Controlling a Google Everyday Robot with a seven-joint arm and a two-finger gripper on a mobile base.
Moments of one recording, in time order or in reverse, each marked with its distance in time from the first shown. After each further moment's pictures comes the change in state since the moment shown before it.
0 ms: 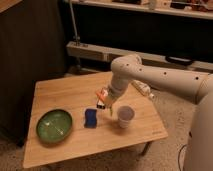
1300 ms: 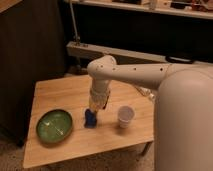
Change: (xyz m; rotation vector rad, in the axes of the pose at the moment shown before) arm -0.033 0.075 0.047 0.020 0.137 0.319
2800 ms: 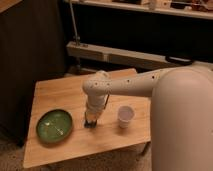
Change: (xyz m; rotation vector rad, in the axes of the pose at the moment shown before) arm 0.008 0.011 0.055 0.019 -0.012 0.015
